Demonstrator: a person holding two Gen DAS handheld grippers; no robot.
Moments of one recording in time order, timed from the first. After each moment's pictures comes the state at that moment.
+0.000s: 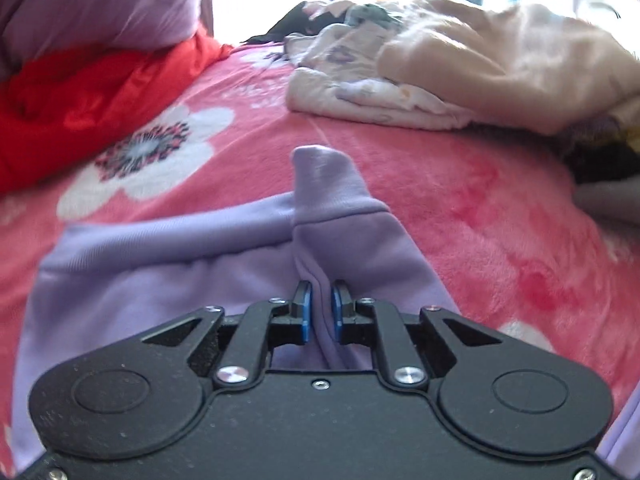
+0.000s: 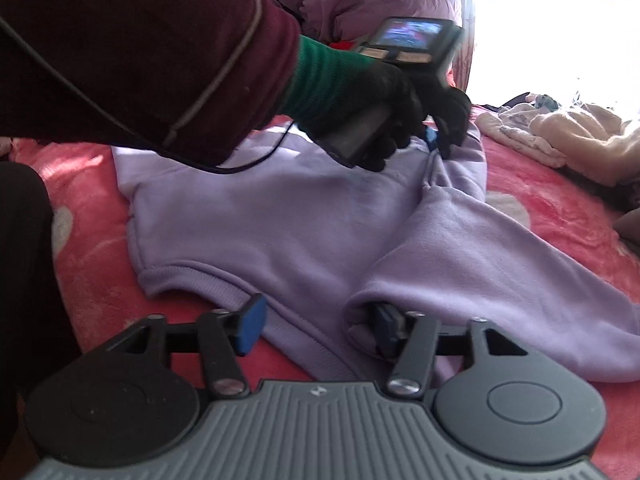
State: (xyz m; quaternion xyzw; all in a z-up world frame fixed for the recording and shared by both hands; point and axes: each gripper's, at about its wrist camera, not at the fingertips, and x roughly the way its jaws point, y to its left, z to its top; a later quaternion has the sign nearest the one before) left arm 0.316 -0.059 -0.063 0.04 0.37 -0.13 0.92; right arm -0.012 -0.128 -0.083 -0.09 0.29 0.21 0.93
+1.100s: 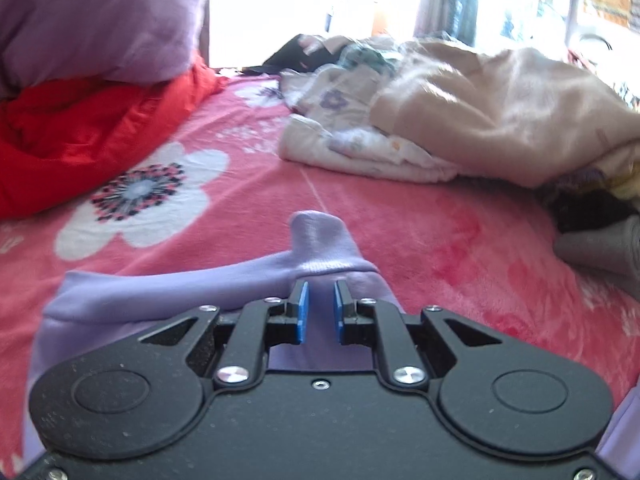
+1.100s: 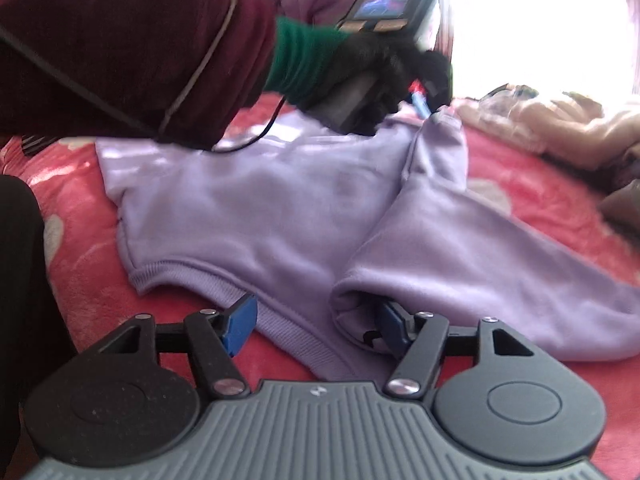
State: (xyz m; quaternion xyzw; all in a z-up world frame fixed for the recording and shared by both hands) left arm 0.333 -0.060 -0.044 0.02 0.34 -0.14 0.93; right arm -0.010 -0.132 -0.085 -0.07 0.31 0.19 0.93
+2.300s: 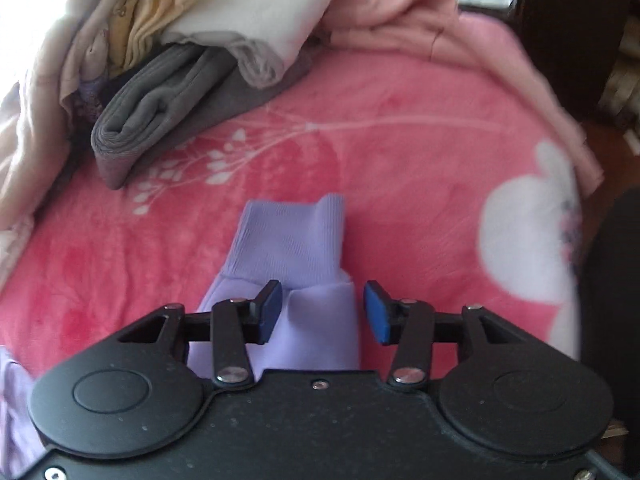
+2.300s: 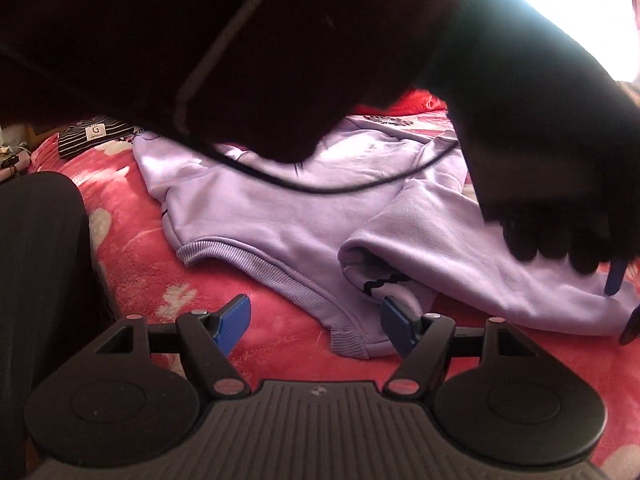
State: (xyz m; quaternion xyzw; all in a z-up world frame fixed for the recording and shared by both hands) left arm 0.116 -0.320 -0.053 0.36 0.35 -0.45 0.74; right arm -0.062 -0.158 -0.069 -0.07 0.28 0.22 0.93
